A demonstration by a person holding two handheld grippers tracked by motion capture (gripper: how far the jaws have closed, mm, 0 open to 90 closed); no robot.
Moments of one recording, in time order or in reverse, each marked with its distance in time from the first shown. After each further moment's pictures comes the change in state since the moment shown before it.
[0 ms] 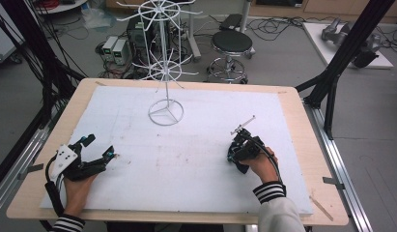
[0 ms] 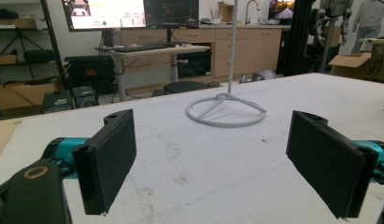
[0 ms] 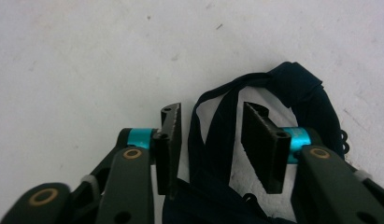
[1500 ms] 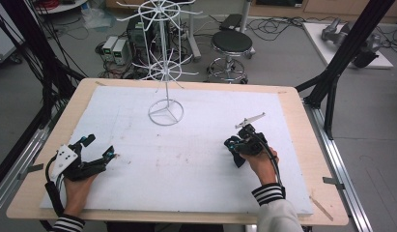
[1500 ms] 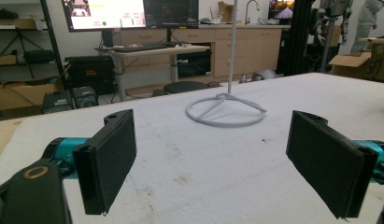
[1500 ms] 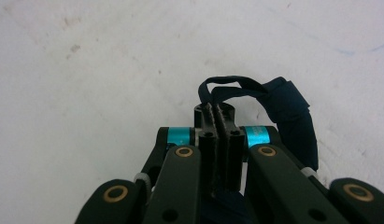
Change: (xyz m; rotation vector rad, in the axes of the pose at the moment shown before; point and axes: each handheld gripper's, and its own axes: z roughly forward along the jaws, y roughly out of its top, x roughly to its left) left arm 0.000 0.000 0.000 -0.001 0.000 0.001; right arm 0.003 0.001 -0.022 -0.215 0.013 0.028
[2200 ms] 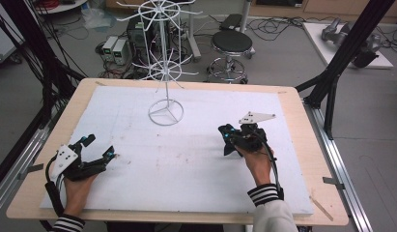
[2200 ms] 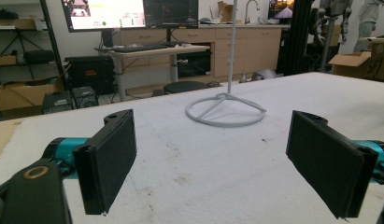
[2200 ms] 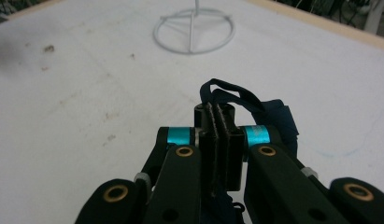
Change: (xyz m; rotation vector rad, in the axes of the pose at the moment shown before) left arm 0.000 0.000 0.000 0.001 -0.001 0.003; right arm 0.015 0.009 -0.018 -0.357 0.000 -0.056
